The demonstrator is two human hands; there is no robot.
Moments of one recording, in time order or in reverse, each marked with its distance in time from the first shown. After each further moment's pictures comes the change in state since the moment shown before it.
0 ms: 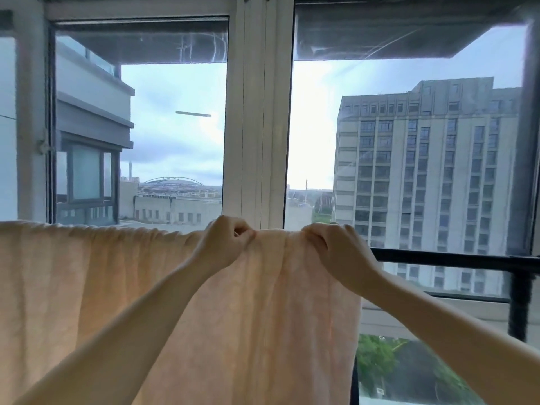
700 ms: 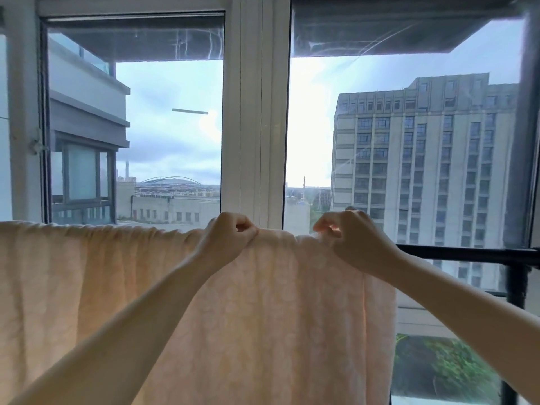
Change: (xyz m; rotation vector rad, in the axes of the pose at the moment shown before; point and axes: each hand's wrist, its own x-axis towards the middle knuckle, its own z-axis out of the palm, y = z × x) left_hand 0.003 0.006 0.002 -0.001 0.001 -0.026; right_hand 0.008 0.009 -0.025 -0.020 -0.098 0.045
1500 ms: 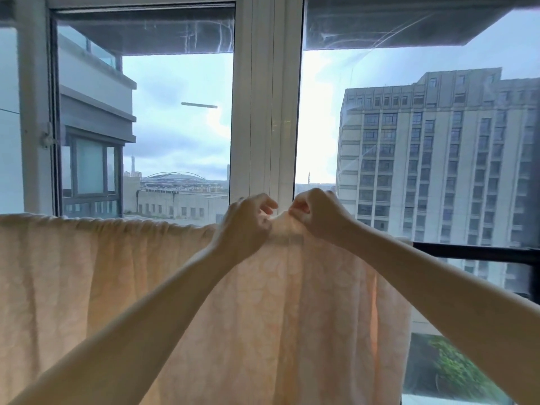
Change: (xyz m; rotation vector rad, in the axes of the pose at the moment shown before) left_hand 0.003 0.007 -0.002 0.013 0.049 0.150; right_hand 0.062 -0.033 0.042 0.089 -0.023 -0.063
